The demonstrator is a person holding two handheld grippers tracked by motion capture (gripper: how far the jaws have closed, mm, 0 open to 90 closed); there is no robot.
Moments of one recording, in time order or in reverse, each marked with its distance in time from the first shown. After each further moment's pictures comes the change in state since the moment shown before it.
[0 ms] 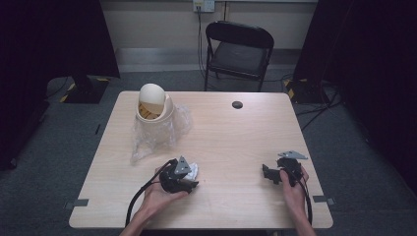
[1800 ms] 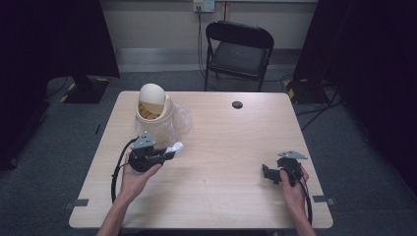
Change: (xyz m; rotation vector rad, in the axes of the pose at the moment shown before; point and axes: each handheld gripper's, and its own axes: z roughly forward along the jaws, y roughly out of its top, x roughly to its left) left arm 0.070 0.005 -0.089 -0.282 -0.008 -0.229; right arm 0.000 0.000 0.000 0.001 0.003 -0.001
